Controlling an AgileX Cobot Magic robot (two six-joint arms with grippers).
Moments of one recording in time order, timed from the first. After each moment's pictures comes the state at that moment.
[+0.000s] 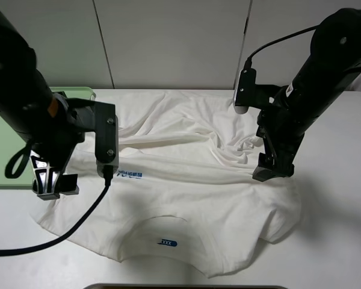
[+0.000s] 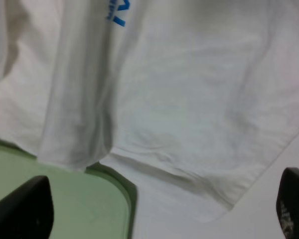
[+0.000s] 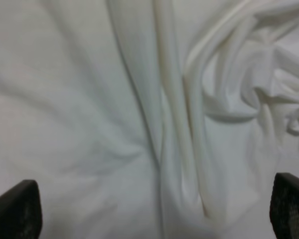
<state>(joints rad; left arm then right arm) -0.69 1.47 -0.87 0.25 0.80 0.56 0.43 1.59 -0.96 0.07 0.75 -0.82</state>
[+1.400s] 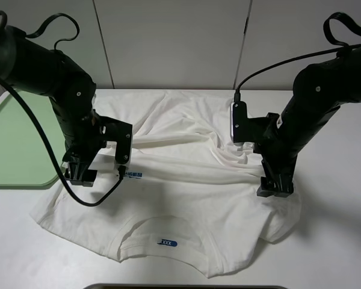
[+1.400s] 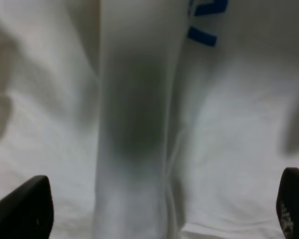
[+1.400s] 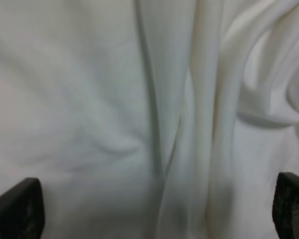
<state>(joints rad) -0.52 1.89 -1.02 0.31 0.61 0.76 0.43 1.73 -0.85 -0.01 0.56 -0.97</state>
